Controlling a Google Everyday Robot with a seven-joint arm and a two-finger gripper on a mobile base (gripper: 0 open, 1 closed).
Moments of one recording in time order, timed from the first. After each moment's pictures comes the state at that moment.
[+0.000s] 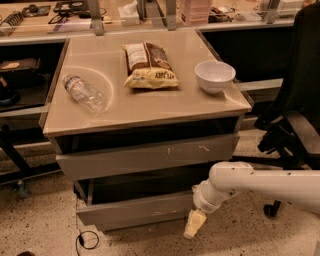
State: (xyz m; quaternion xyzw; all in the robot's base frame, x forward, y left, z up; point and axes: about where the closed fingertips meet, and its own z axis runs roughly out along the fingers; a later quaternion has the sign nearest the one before) arm 0.468 -0.119 0.454 -0.58 0.79 0.15 0.13
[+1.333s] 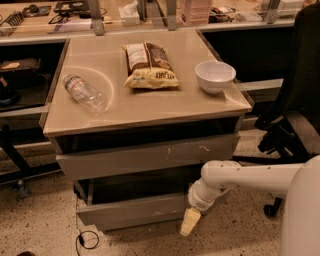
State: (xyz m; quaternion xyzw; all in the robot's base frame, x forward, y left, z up) arm 0.486 -0.110 0.412 -0.59 0.79 0.16 0.10
